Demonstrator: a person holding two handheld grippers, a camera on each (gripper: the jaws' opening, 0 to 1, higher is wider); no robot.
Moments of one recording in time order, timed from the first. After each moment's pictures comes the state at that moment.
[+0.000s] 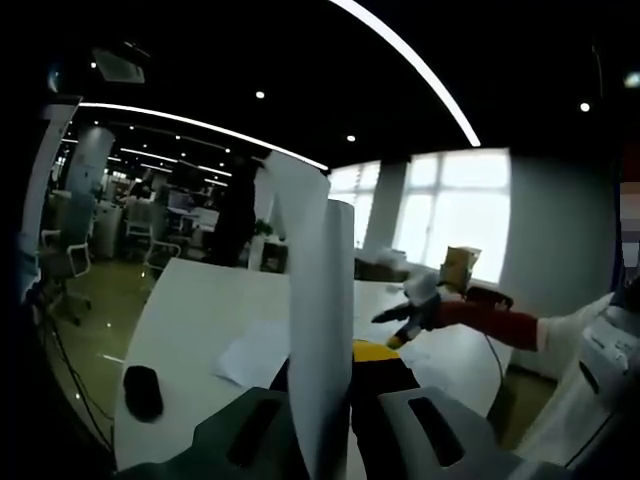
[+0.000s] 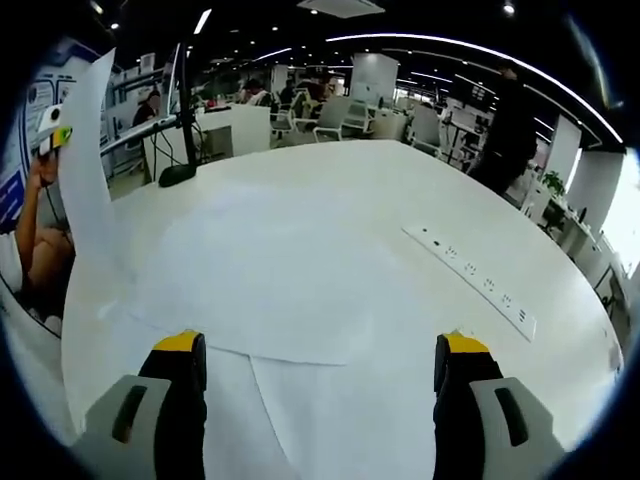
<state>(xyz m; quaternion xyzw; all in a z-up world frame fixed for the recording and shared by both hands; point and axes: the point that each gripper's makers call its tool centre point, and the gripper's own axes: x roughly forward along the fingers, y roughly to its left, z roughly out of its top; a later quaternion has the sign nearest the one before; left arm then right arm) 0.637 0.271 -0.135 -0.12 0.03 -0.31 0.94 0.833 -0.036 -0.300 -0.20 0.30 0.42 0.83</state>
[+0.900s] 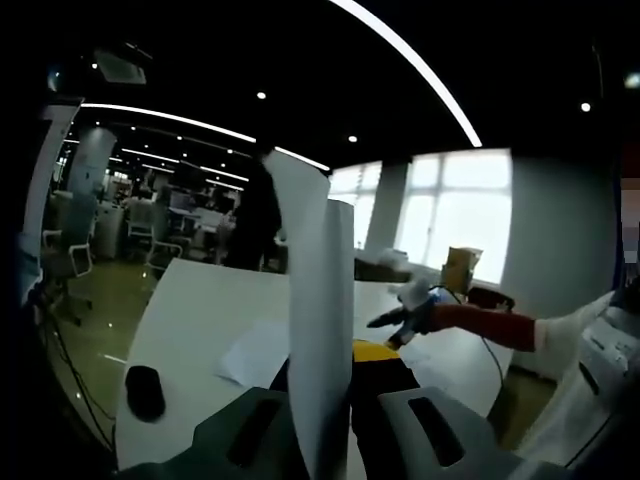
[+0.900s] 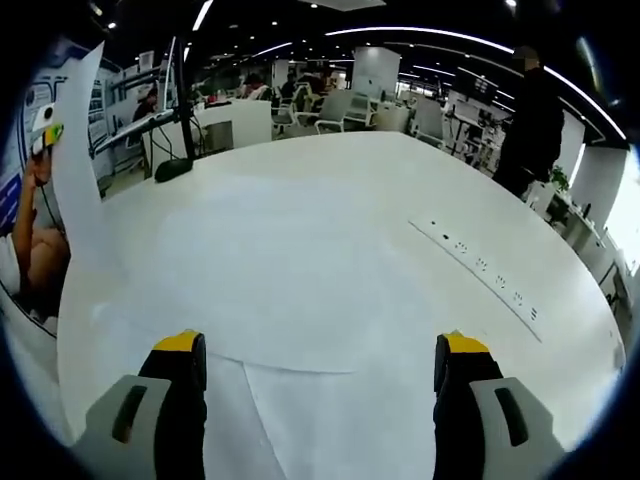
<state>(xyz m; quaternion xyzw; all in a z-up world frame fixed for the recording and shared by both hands) 0.638 0.273 -0.135 -0.12 0.03 -0.31 0.94 0.843 -0.028 -0.315 -0.20 0.32 0.42 0.83</state>
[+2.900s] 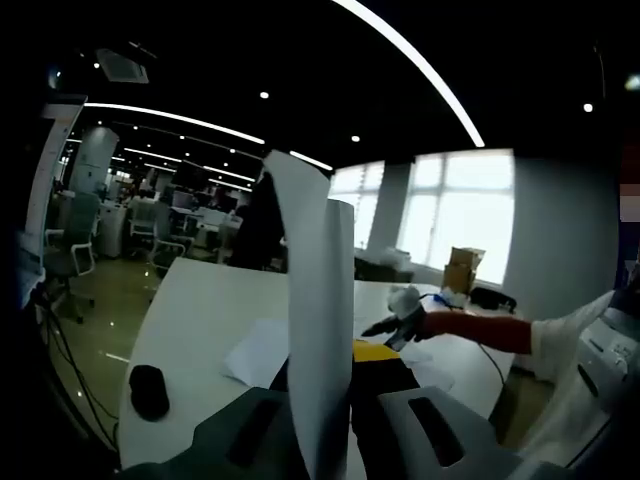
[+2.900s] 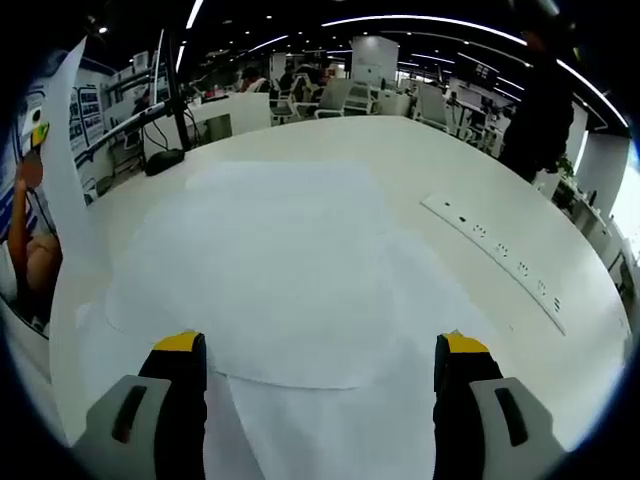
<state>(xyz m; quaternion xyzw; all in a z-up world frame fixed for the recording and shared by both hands) 0.638 0.279 -0.137 -0.12 0.03 -0.30 0.95 0.856 -0.016 -0.349 -0.19 0.35 0.42 0.82</state>
